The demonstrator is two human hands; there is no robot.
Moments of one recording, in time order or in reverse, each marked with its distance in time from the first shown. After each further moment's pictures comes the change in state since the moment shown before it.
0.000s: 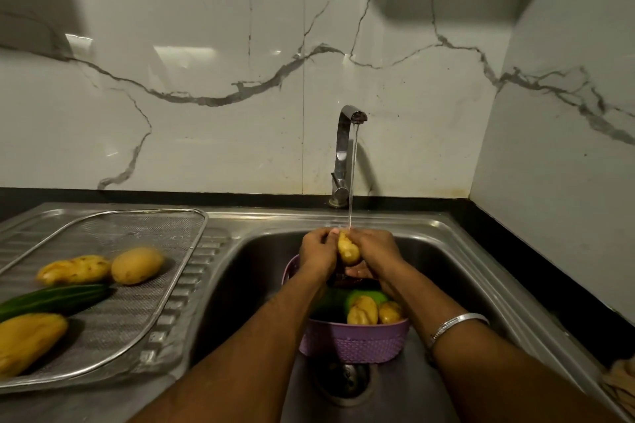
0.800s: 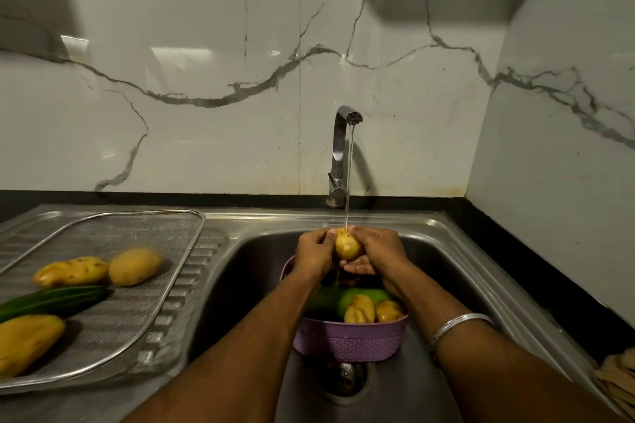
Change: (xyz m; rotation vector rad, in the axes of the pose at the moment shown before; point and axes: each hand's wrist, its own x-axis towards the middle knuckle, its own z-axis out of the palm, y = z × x) left_hand 0.003 -0.002 -0.001 -0.049 -0.034 0.022; right_hand -0.011 -0.002 -0.012 0.142 -0.056 -0.043
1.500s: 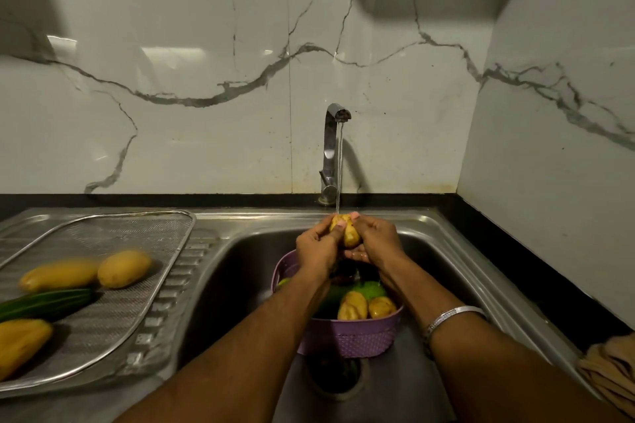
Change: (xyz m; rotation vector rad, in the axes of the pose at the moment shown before) left_hand -0.013 0.007 0.026 -0.393 0.039 -0.085; right_hand 0.006 -0.005 -0.008 0.029 0.020 -0.107
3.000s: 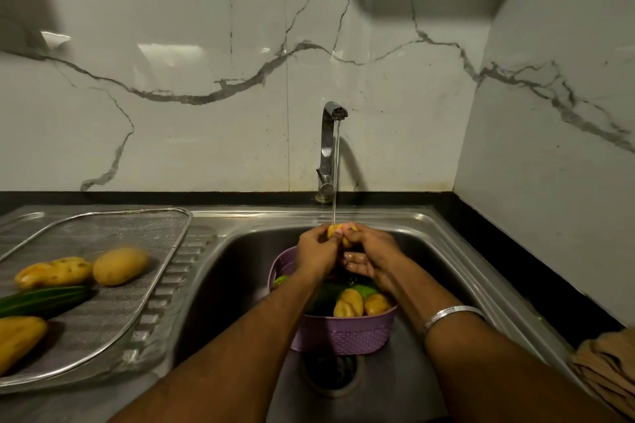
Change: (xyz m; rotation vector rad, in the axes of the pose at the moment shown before) left_hand 0.001 -0.003 -0.008 0.465 -0.056 0.121; right_hand -0.001 0.010 -0.005 0.144 -0.038 0.203
